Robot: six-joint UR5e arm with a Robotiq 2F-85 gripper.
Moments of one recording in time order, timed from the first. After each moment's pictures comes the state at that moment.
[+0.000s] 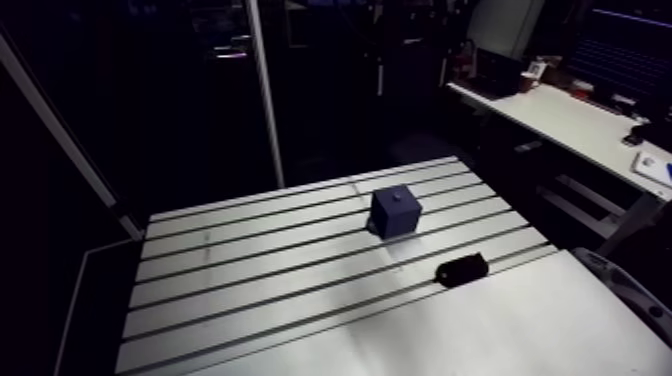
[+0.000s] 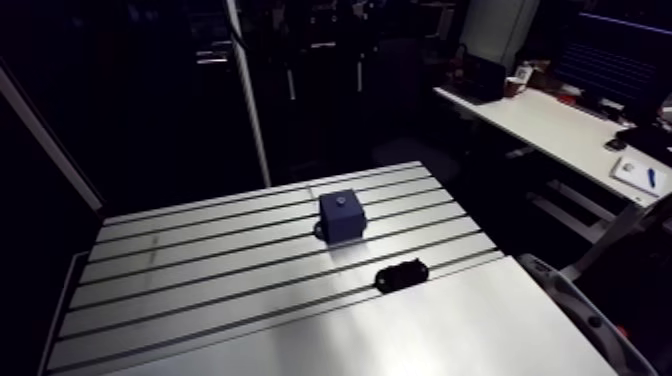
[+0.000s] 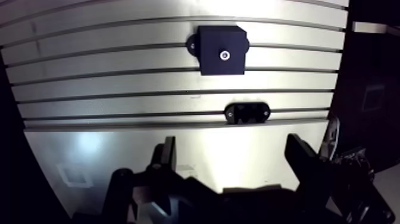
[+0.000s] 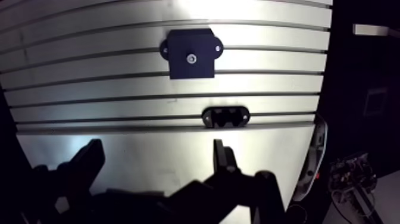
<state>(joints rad) -0.33 -1.32 1.38 -1.49 -1.65 -1.88</state>
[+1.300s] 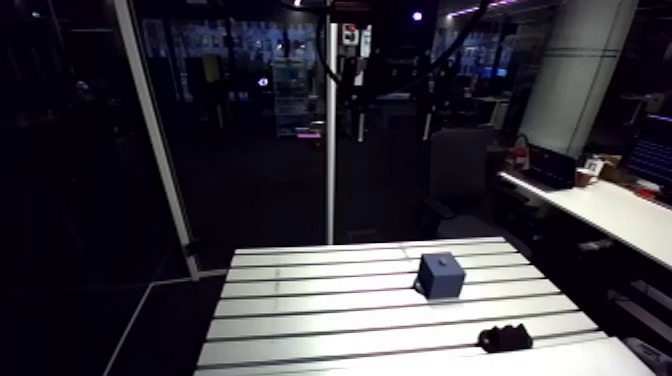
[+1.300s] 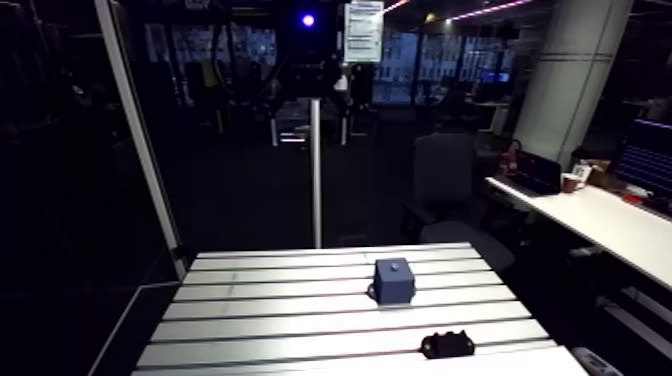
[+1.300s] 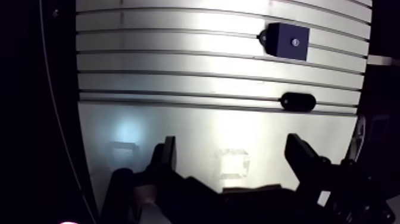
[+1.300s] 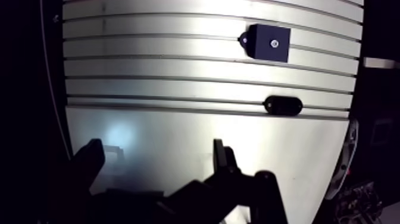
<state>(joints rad) -0.11 -1.59 1.50 -1.49 -1.57 -1.75</state>
